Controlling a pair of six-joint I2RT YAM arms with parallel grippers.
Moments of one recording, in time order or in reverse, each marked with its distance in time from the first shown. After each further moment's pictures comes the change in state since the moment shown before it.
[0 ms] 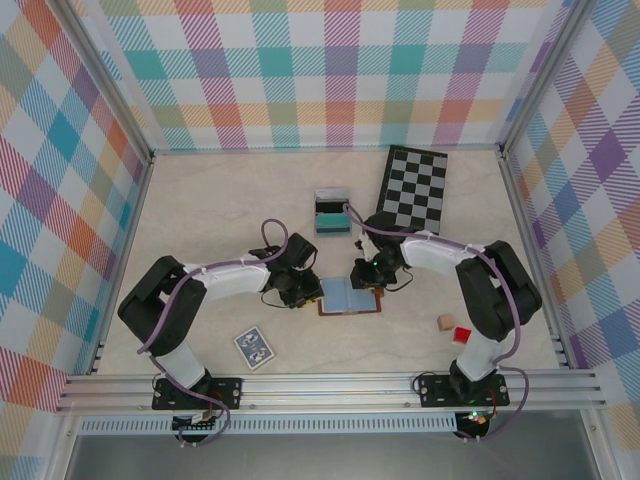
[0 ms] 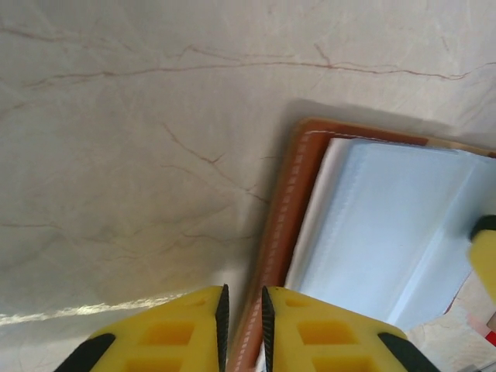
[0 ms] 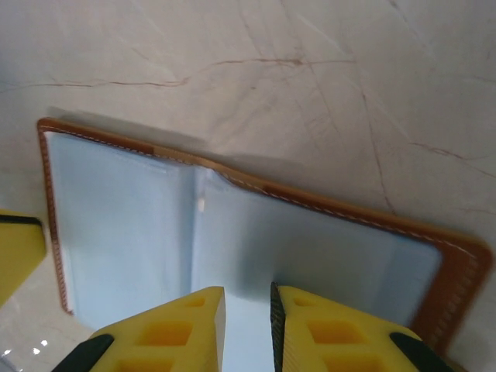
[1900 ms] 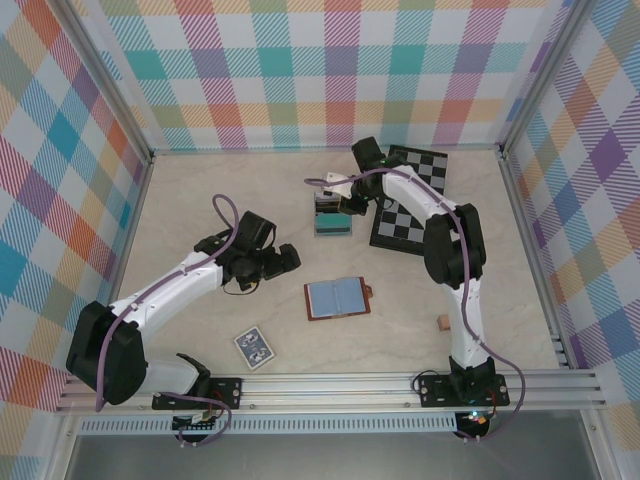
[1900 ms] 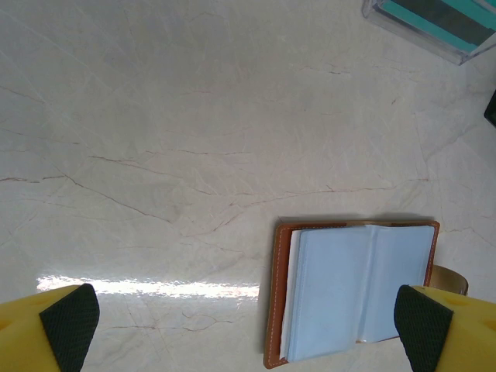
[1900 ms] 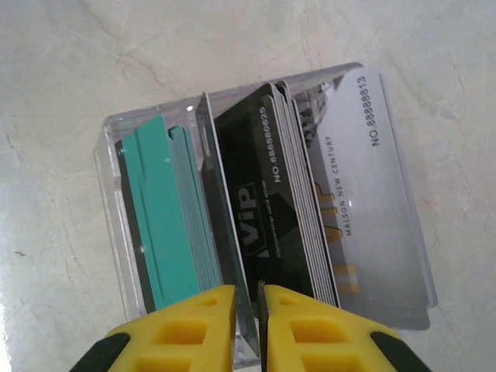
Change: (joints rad) left arm 0.193 -0.341 0.030 -0.286 -0.211 0.241; right arm -0.133 0.502 0.938 -0.210 0.049 -1.339
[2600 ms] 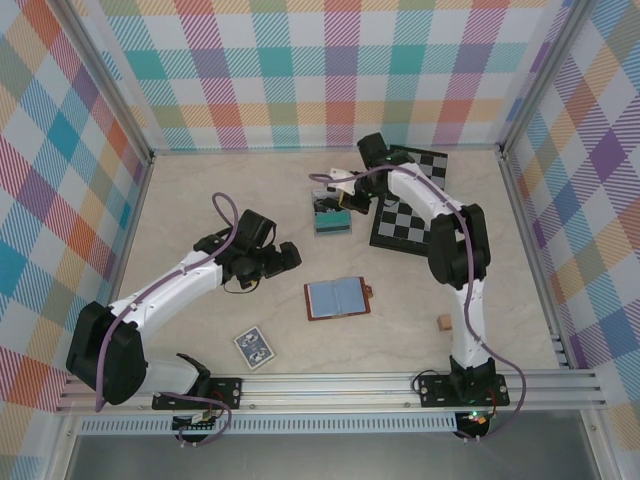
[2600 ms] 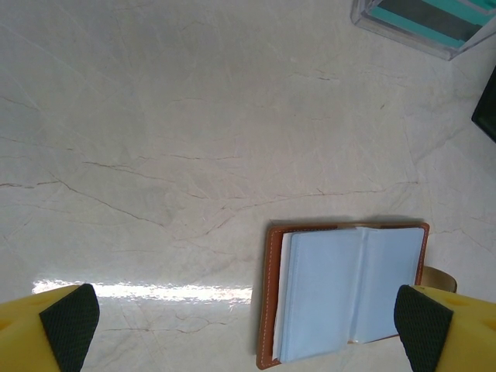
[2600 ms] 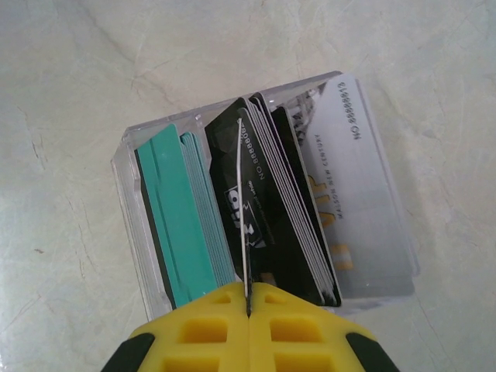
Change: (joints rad) left arm -0.001 0.000 0.014 -0.001 0.000 0.000; right arm -0.013 -0.017 -0.002 -0.005 -0.067 -0.037
